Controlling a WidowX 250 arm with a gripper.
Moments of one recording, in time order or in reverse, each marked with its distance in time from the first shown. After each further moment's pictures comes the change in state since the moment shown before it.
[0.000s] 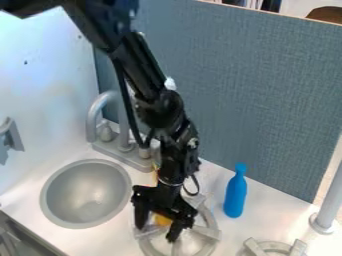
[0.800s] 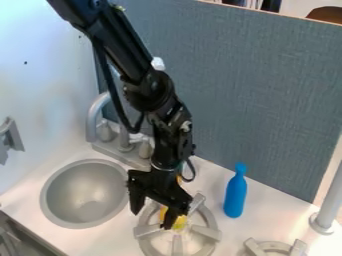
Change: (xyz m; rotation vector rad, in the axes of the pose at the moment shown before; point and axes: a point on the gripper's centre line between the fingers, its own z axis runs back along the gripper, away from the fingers) arm 0.000 0.013 0.025 0.014 -0.033 -0.060
